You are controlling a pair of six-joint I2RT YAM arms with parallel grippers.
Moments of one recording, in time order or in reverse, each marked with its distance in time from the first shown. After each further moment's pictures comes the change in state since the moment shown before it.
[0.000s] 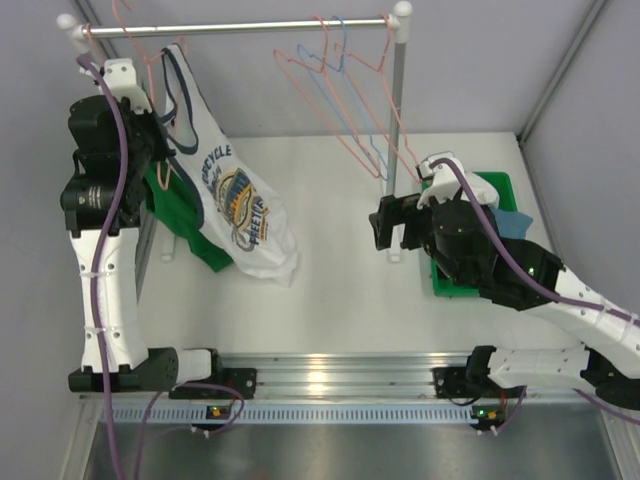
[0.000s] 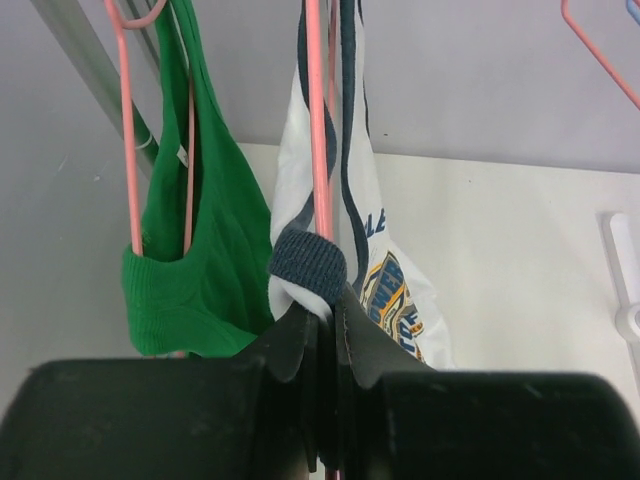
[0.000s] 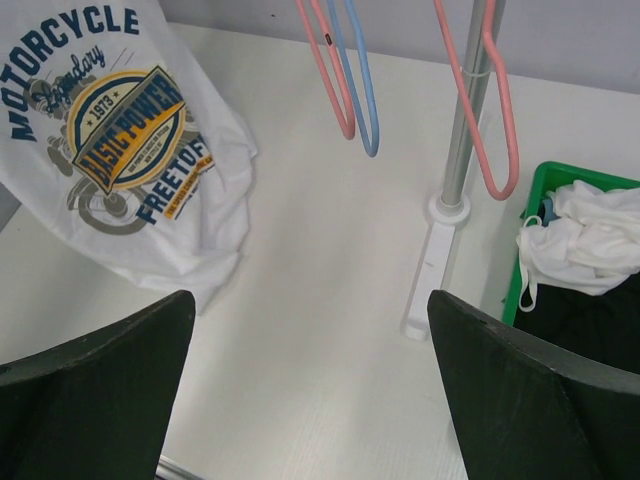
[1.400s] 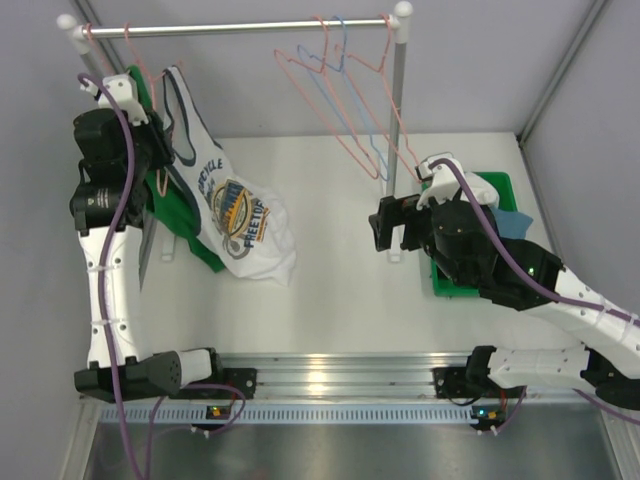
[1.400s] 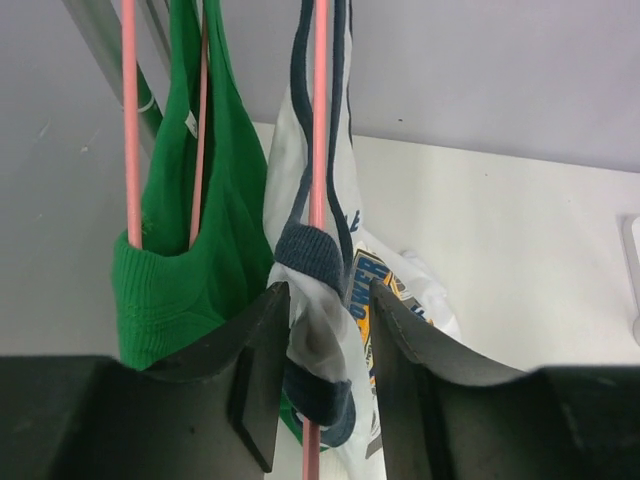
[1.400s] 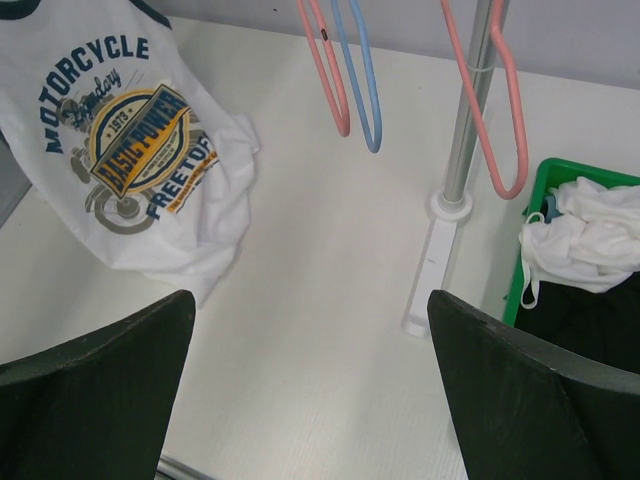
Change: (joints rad) left arm 0.127 -0.023 -0.212 0.154 0.112 -0.027; right arm -0.002 0.000 0.000 -0.007 -0.009 0.005
